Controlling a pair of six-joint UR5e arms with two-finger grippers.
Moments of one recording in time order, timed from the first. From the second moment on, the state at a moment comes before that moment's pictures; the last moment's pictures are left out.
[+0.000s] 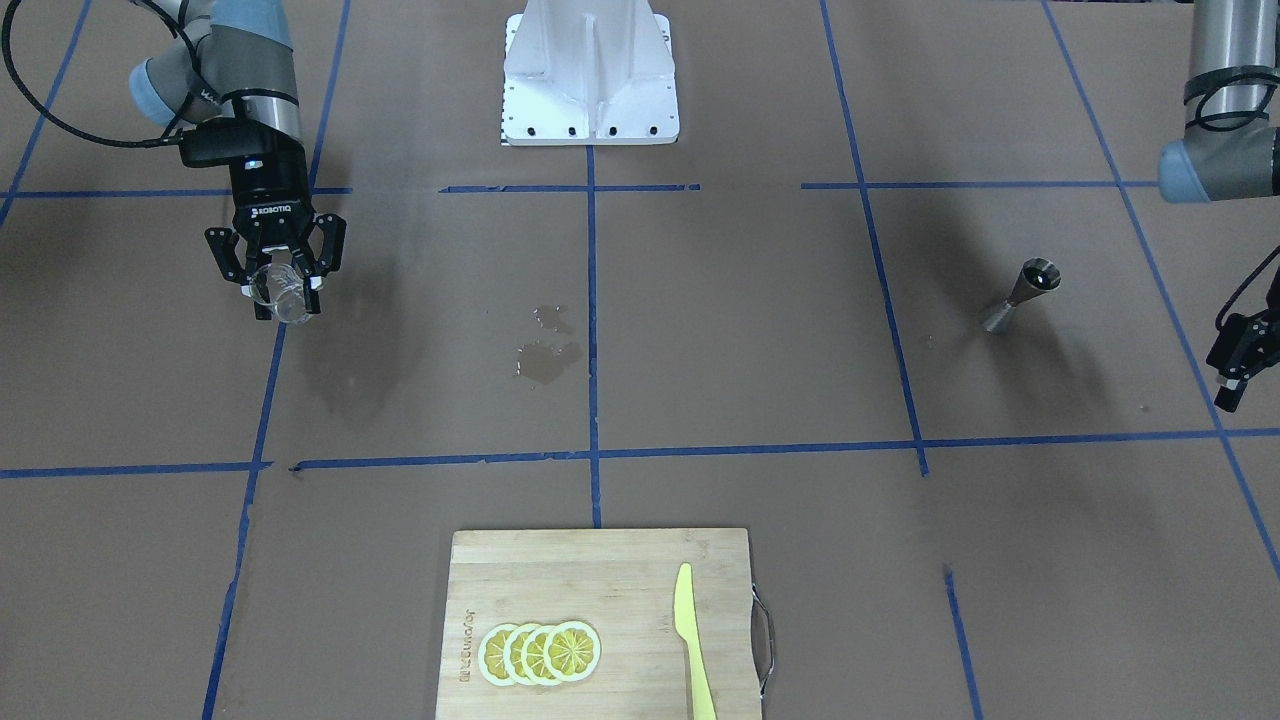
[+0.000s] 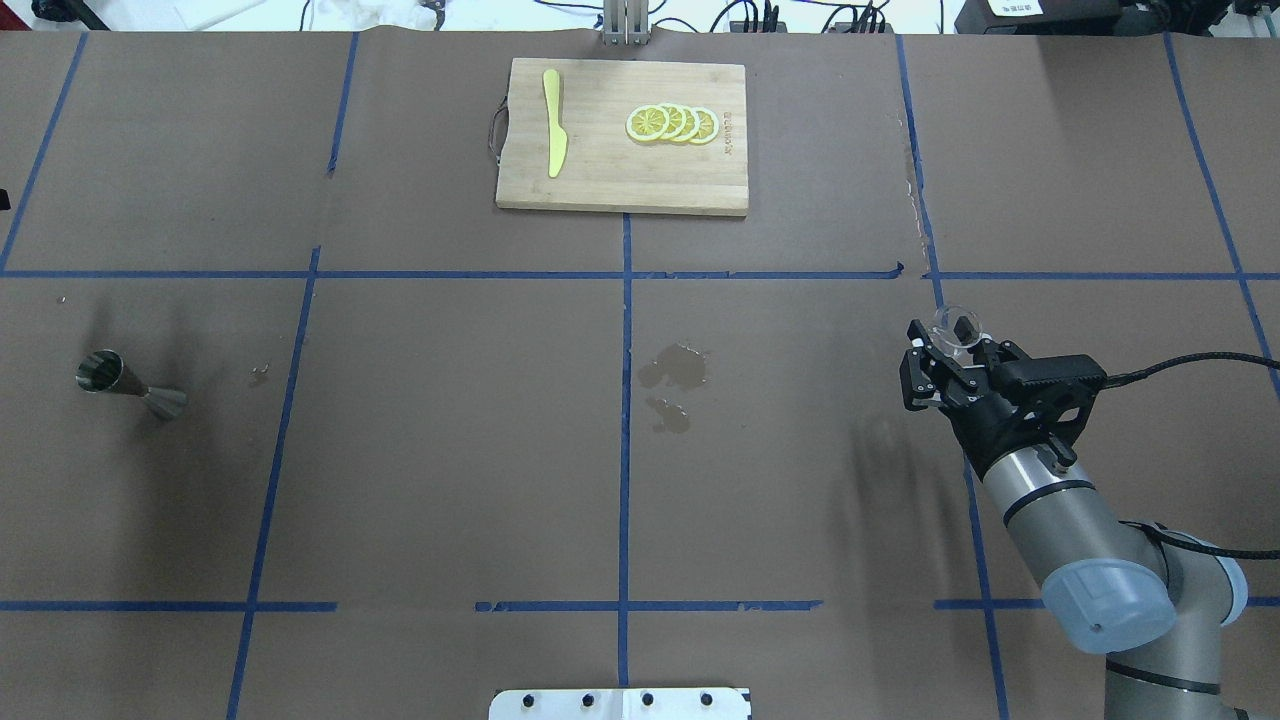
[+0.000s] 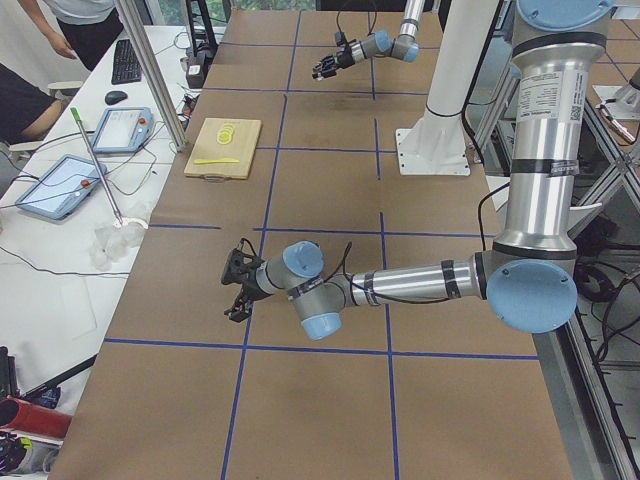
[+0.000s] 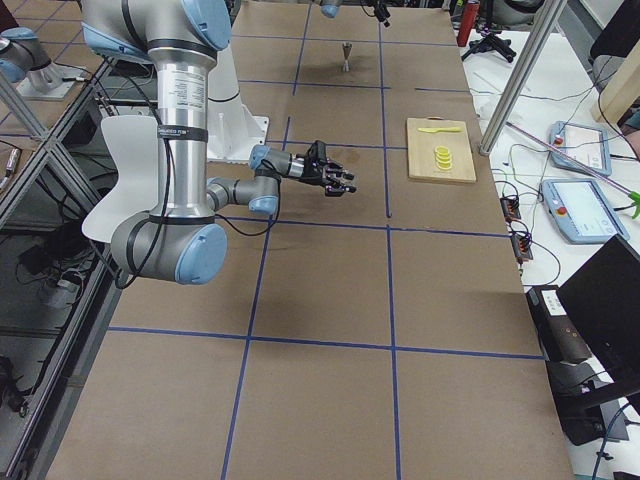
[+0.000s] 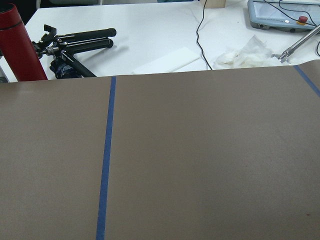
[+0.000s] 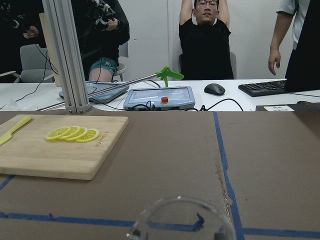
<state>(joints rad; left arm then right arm) -1.22 -1.60 -1.33 -2.80 -1.92 -0.77 0.25 -1.61 1.78 -0.52 0.65 1.13</state>
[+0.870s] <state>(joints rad) -1.43 -1.71 -1.52 -2.11 -2.18 -0.42 0.24 -1.59 1.61 -0.42 0.57 1.14</state>
